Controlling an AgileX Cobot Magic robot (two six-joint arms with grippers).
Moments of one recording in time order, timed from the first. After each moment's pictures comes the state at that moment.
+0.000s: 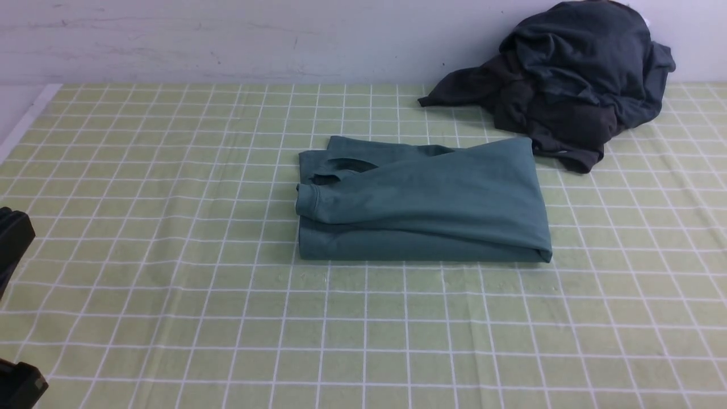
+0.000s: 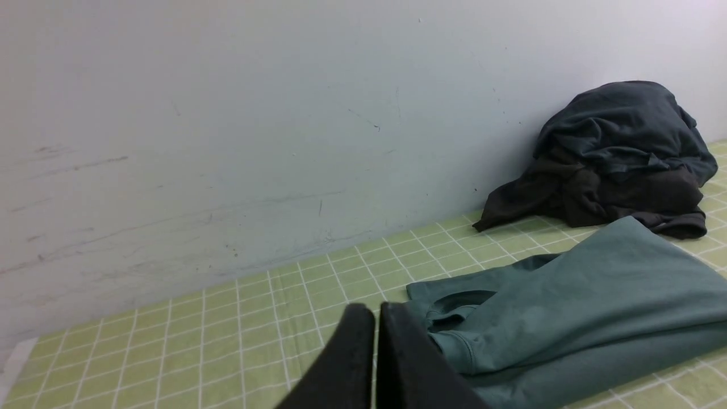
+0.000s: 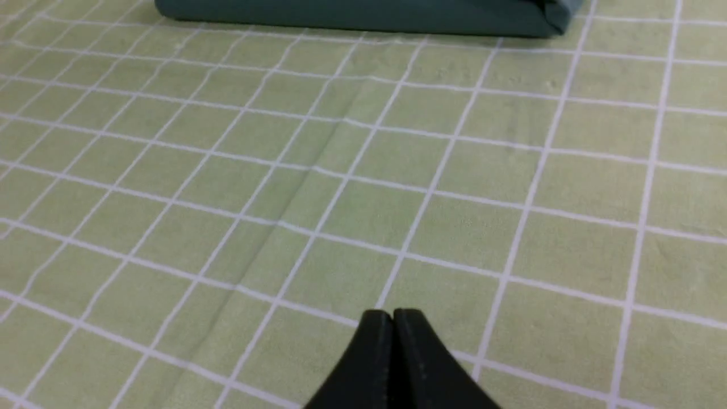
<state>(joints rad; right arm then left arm) 0.44 0.43 0.03 -0.03 0.19 0.32 0.00 0.34 -0.41 -1.10 0.29 1.21</state>
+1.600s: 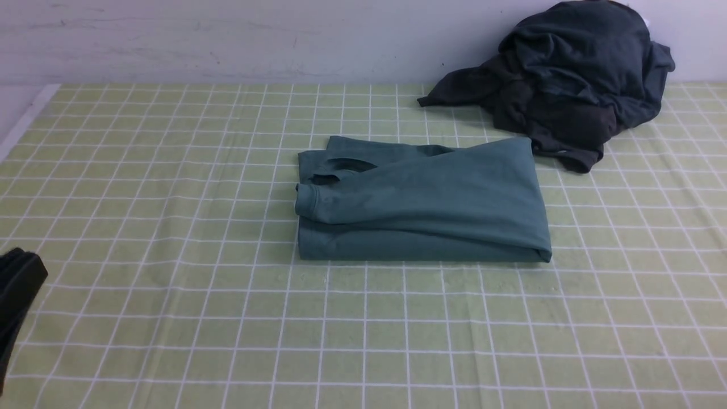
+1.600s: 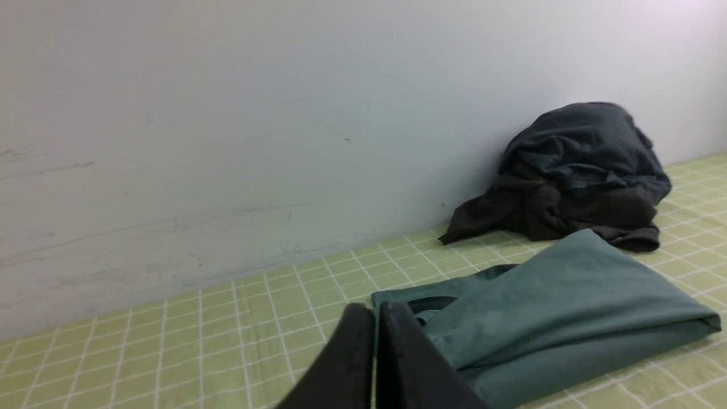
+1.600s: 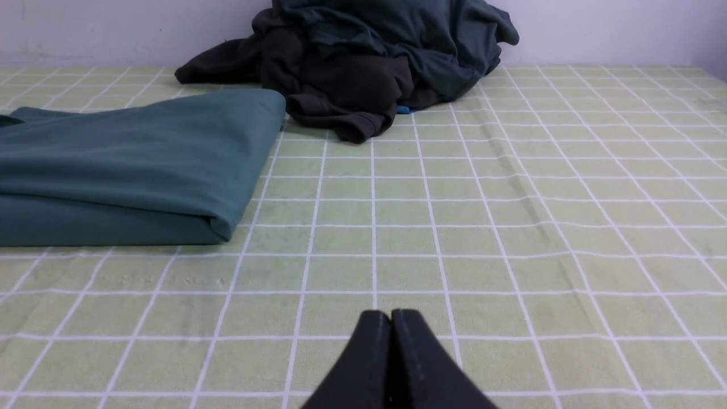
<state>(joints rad) -0.06 -0.01 0.02 0.00 0.36 0.06 -0.12 0.18 -0.26 -1.14 0.19 1.21</state>
